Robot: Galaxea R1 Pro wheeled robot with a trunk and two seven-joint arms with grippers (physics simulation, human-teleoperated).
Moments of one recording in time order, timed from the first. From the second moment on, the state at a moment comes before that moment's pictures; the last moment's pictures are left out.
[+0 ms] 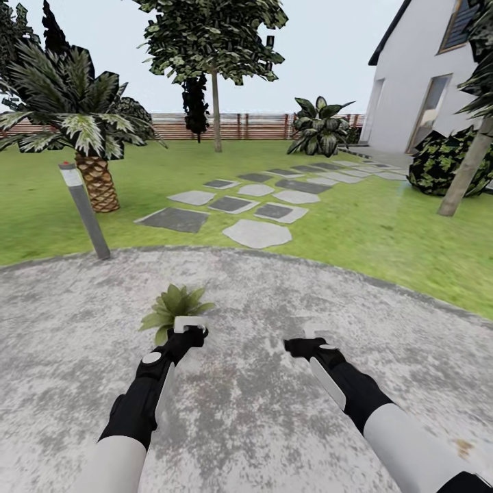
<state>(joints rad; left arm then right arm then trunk) -0.57 -0.17 0.17 -0.98 -0.18 0.20 -0.23 -0.73 -0.06 0.47 -0.76 -0.48 0.39 -0.23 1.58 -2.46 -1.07</state>
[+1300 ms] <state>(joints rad) -0.57 -0.17 0.17 -0.99 -0.19 0.20 -0.23 -0.73 -0.06 0.47 -0.85 -0.48 0.39 -0.23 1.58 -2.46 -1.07</state>
